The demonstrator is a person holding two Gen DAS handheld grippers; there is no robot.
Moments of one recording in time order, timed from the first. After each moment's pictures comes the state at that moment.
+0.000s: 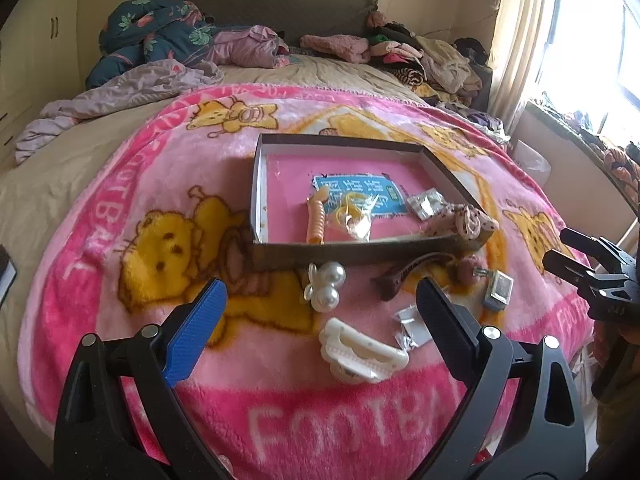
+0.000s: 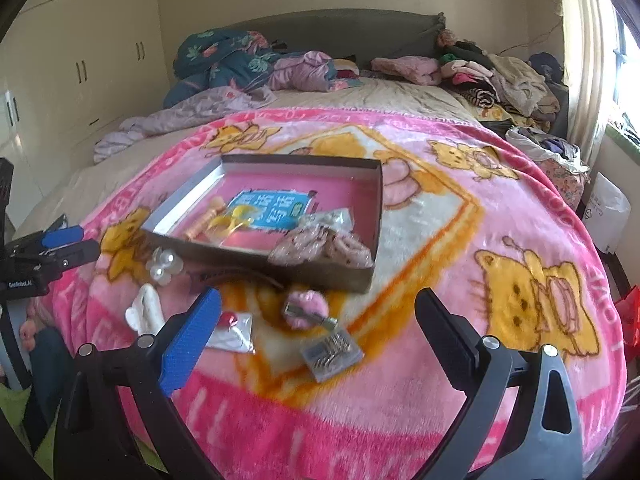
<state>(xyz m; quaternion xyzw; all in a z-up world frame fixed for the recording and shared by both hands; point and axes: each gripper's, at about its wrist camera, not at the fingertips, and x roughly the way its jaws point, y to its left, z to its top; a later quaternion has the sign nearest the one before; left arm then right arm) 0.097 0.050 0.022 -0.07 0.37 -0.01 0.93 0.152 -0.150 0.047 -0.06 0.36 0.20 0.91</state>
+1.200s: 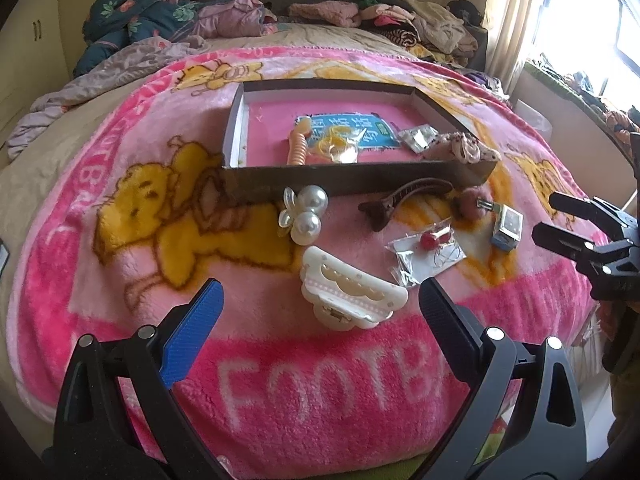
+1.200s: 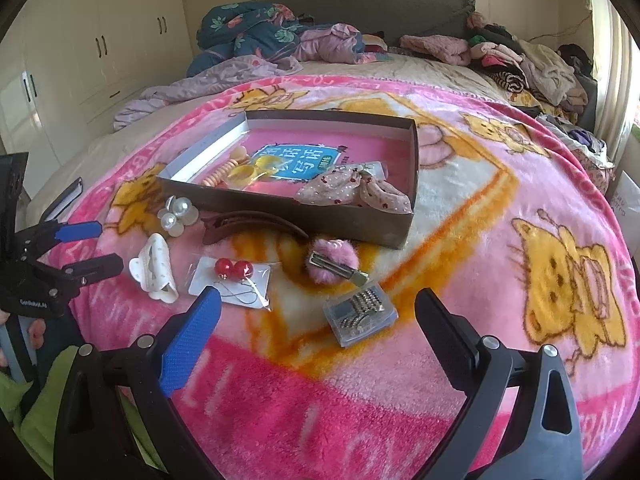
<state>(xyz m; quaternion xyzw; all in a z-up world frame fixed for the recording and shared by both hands) 0.086 0.021 -0.020 -0.04 0.42 -0.01 0.91 0.148 -0.143 0.008 -0.07 0.39 0.25 0.88</state>
